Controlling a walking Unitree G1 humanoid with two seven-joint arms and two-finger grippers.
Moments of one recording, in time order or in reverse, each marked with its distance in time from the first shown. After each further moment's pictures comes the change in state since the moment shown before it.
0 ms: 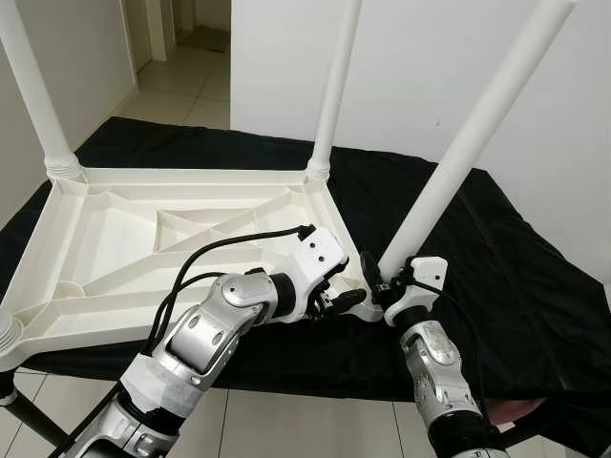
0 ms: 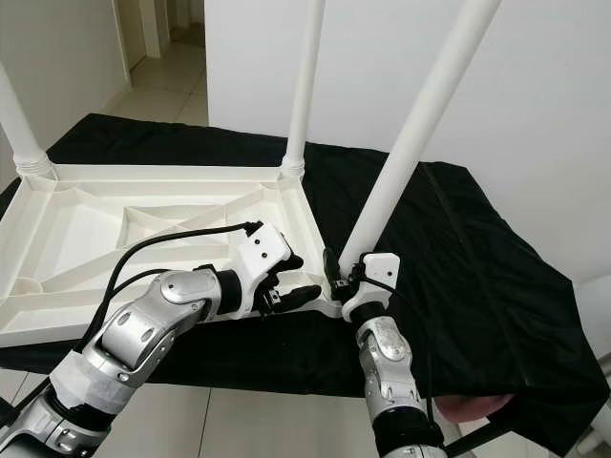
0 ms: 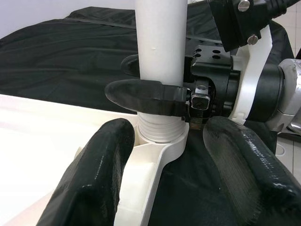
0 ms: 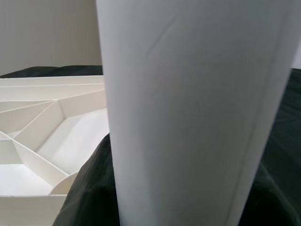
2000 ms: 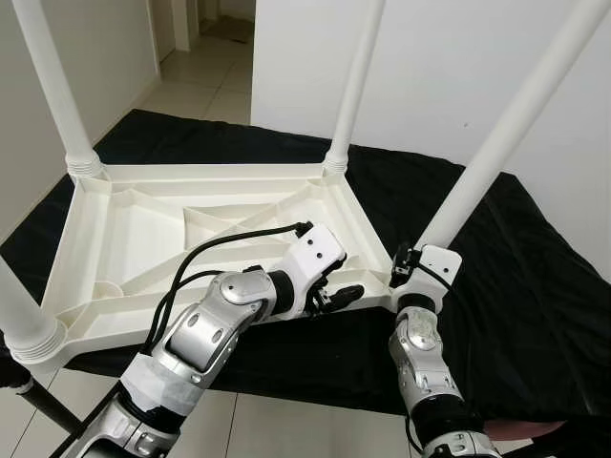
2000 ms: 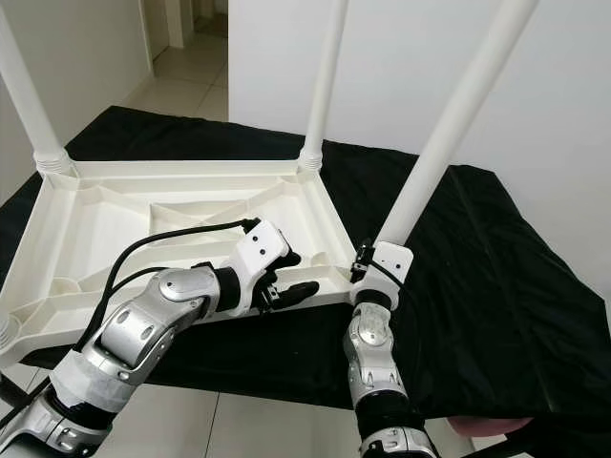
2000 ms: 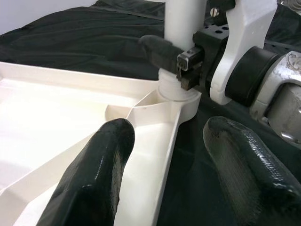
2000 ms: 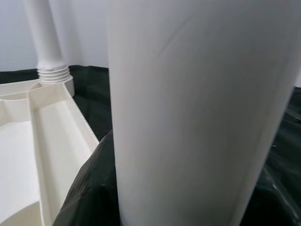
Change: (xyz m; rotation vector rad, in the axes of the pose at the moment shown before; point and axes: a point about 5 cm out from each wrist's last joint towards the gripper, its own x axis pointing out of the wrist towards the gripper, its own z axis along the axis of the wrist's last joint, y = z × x) left arm -0.001 0.003 0.001 -0.001 0.001 0.021; right arm 0.006 -0.017 0.005 -0.067 -0.018 -0.616
